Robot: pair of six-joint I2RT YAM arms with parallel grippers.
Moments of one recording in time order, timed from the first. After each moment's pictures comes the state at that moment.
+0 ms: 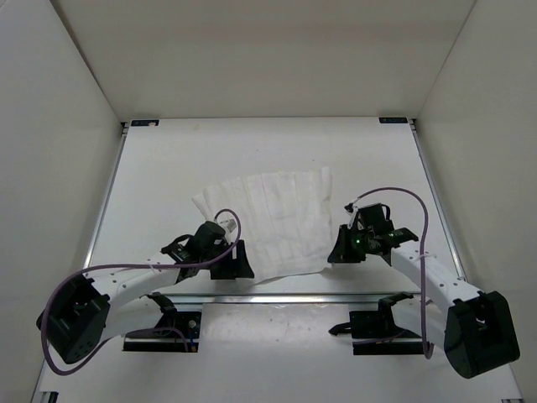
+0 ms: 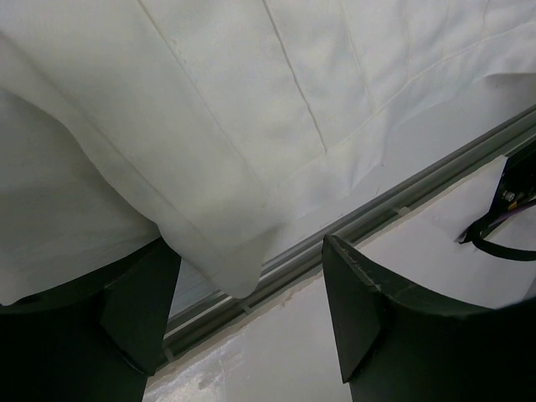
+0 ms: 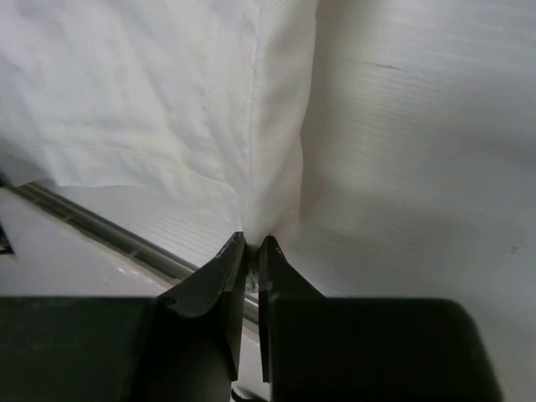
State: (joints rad) left arm -0.72 1.10 0.40 -0.22 0.26 -0.74; right arm 0.31 1.06 0.51 -0.53 -0.39 0.39
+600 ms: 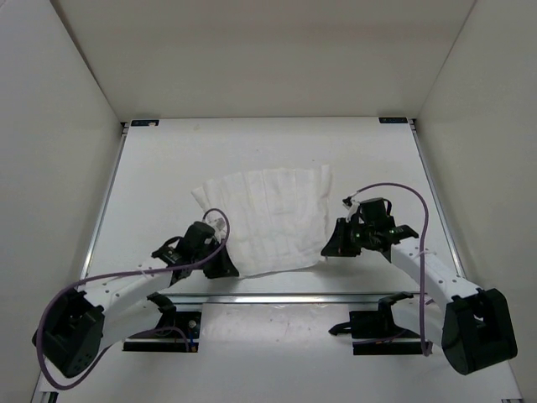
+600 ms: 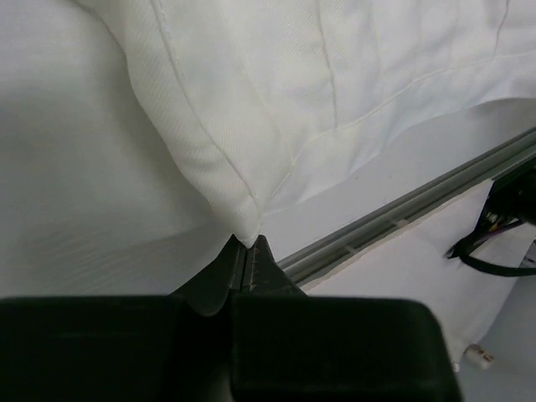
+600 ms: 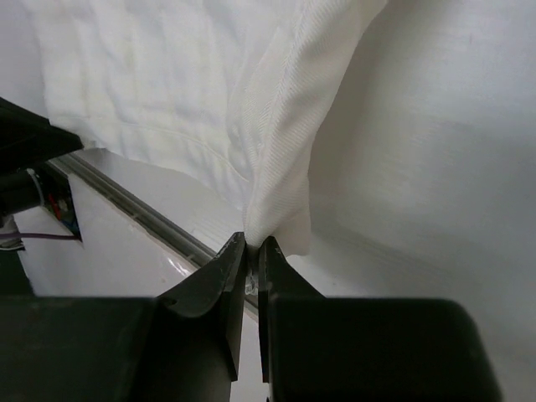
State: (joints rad) left arm -0.64 0.98 0.31 -0.24 0.28 -0.77; right arm 0.30 1.03 0.51 -0.43 -0.53 0.44
